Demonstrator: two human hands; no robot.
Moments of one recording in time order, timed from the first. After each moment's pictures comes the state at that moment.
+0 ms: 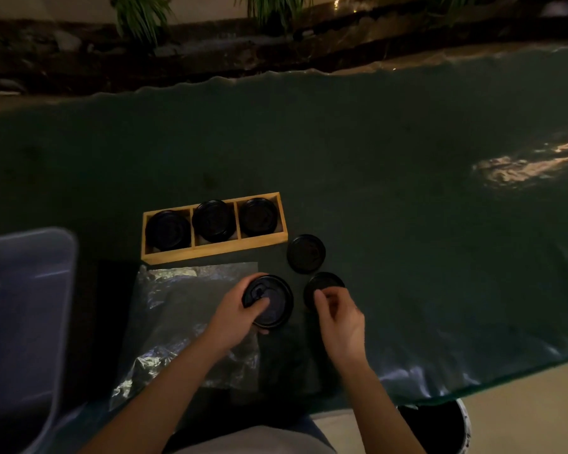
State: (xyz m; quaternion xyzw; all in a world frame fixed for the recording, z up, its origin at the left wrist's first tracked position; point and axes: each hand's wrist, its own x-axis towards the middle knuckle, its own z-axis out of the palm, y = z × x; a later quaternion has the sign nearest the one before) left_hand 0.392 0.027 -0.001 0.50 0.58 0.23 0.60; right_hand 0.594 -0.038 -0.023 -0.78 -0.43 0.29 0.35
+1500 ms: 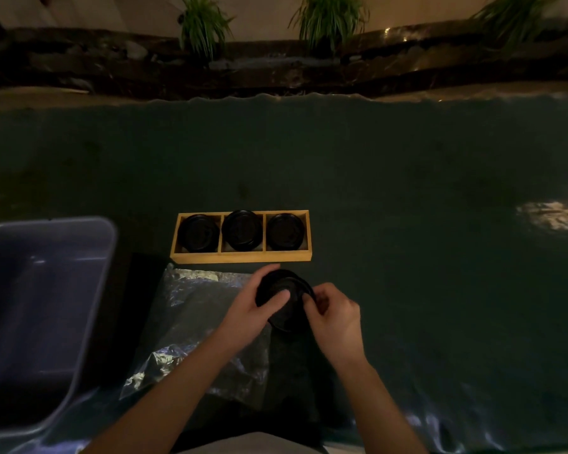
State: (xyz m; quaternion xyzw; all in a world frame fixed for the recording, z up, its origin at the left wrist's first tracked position) left_hand 0.394 0.036 0.031 0.47 0.56 0.33 0.59; right_hand 0.573 0.016 0.016 -0.68 -0.59 0.28 0.34
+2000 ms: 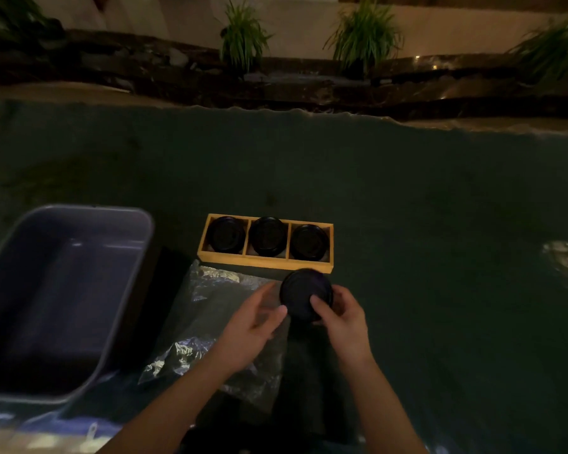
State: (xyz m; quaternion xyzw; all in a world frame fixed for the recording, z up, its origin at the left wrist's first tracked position) left_hand 0.360 0.005 0.040 0.49 0.61 0.30 0.54; right_hand 0.557 0.032 0.003 -0.60 -0.37 0.56 0.44
